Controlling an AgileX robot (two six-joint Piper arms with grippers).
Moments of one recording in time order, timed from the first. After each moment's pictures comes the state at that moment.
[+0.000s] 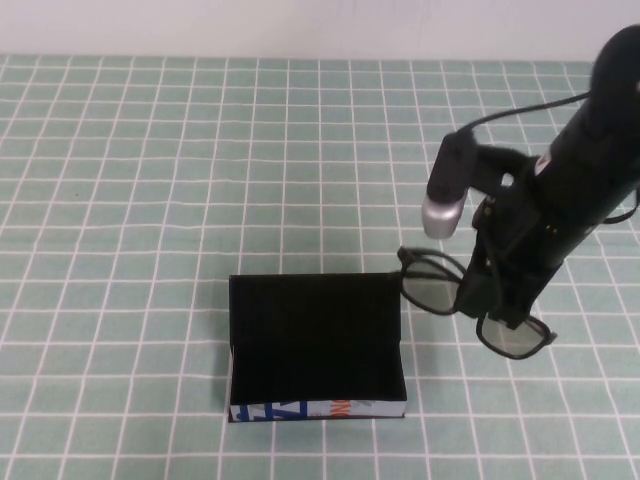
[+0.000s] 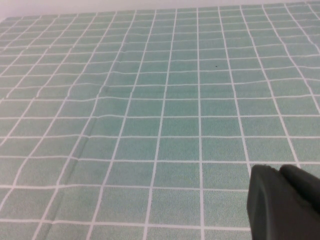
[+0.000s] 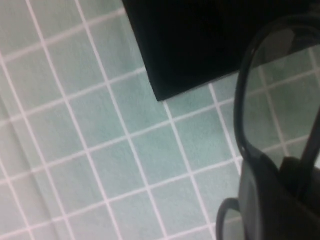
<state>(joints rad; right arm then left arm) 0.41 1.65 -1.38 0.34 1.22 -0.94 -0.03 -0.01 0.03 0.31 0.33 -0.24</state>
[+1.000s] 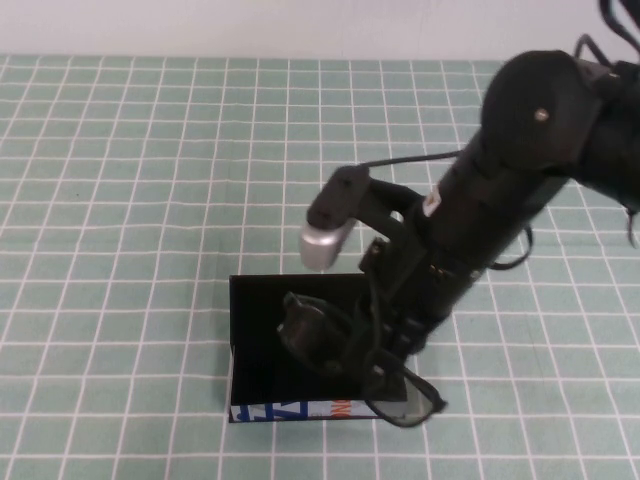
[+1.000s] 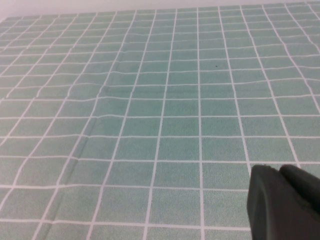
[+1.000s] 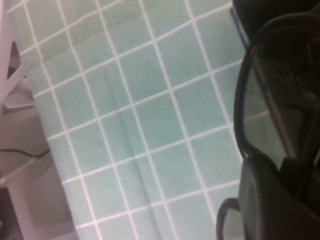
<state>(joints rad) 0.63 1.68 -1.43 0.50 1.23 -0.72 -0.03 -0.01 0.03 0.31 0.33 -0.24</state>
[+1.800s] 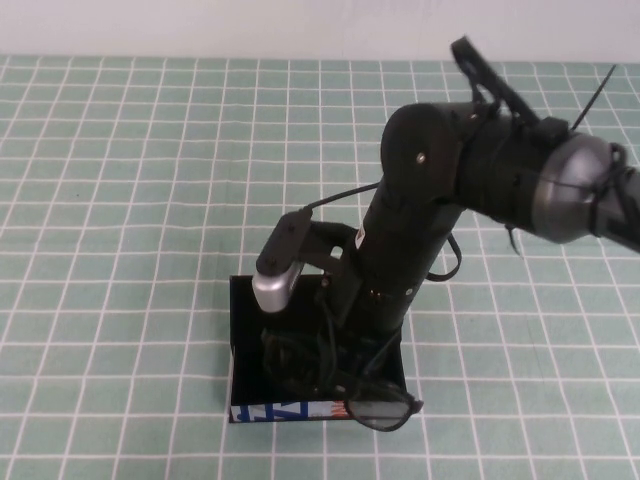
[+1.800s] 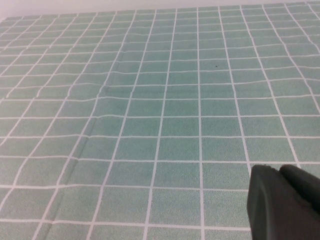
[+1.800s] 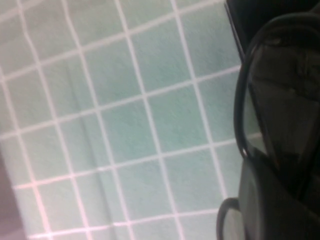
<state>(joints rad) 0.69 1.89 -1.54 0.41 1.22 -0.75 -0.03 -0.01 0.03 0.31 0.33 -0.24</state>
